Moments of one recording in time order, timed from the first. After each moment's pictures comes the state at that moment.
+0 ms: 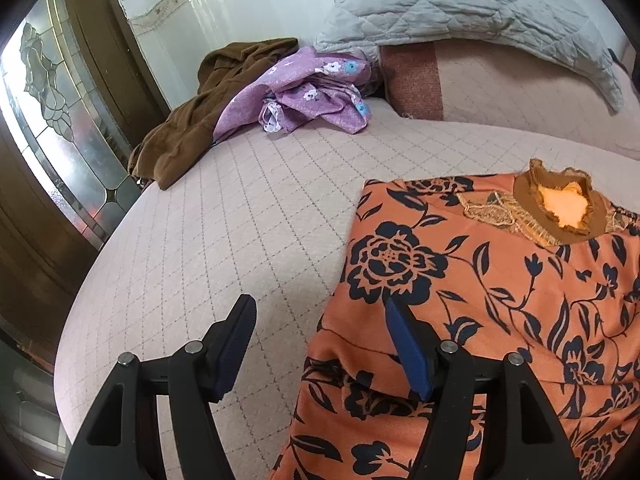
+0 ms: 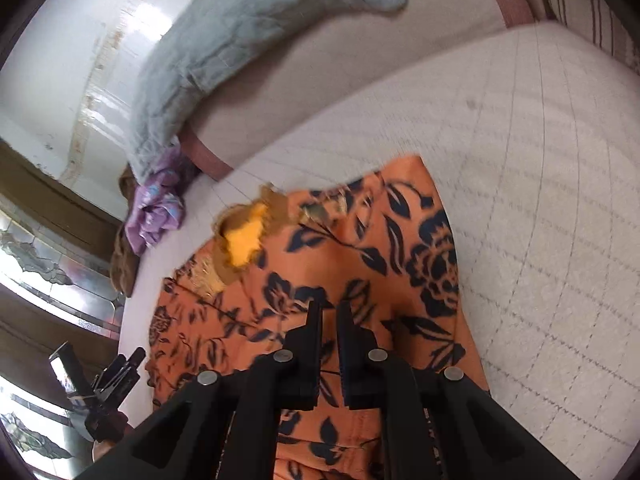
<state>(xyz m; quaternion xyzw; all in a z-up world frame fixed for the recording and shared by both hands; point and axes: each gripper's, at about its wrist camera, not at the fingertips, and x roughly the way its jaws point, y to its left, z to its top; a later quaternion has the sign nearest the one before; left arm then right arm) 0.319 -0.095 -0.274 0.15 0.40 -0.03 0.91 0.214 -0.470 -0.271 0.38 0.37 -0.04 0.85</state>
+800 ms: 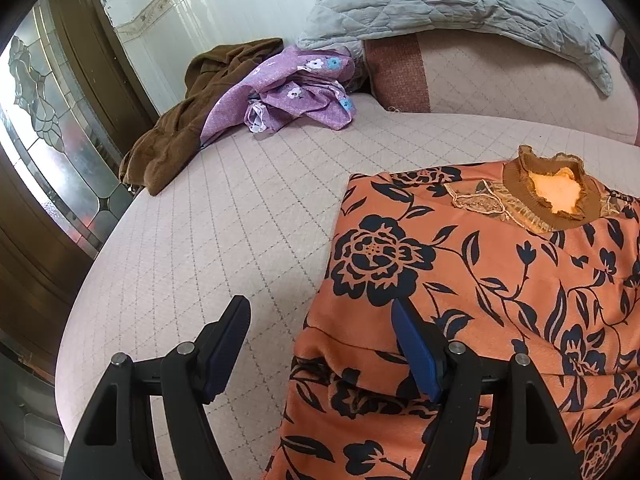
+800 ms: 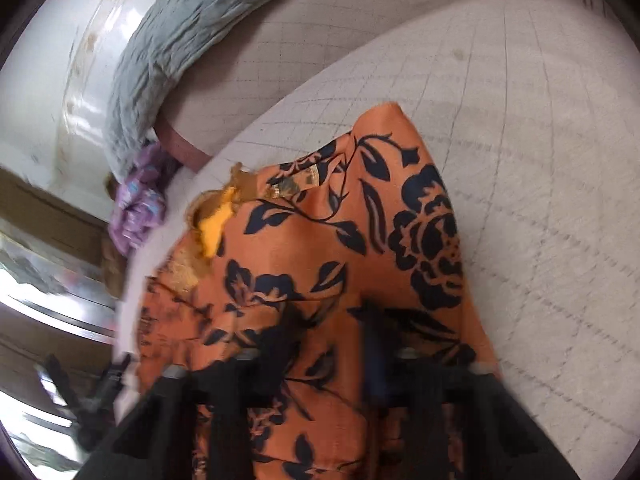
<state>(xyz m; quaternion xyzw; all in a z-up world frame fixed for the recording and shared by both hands) 0.317 -0.103 -0.280 0.17 0.40 -0.04 0.90 0.230 -0.469 -0.309 0.38 0.39 -0.08 0.83</state>
